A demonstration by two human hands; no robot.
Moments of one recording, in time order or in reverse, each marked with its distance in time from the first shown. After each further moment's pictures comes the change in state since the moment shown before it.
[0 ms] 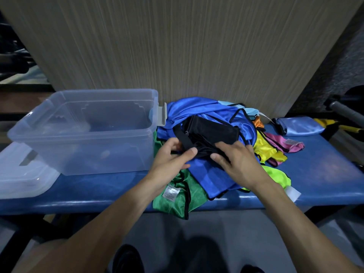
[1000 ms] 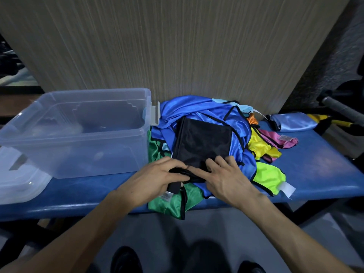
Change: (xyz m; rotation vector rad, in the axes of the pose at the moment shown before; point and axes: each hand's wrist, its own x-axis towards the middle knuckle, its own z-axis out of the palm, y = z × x) left_hand -0.001 -0.029 -0.056 1.213 -0.468 0.896; right_hand -0.030 -0.004 0.050 -0.457 0.129 -0.385
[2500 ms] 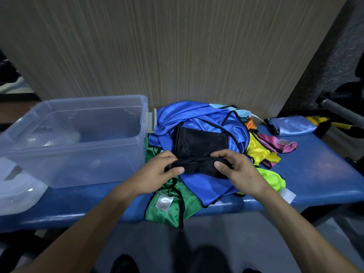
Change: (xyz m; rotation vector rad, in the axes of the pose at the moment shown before) left_hand 0.035 -0.029 0.014 -0.567 0.004 -0.392; right_hand 0.007 0.045 -0.023 1.271 -0.066 0.652
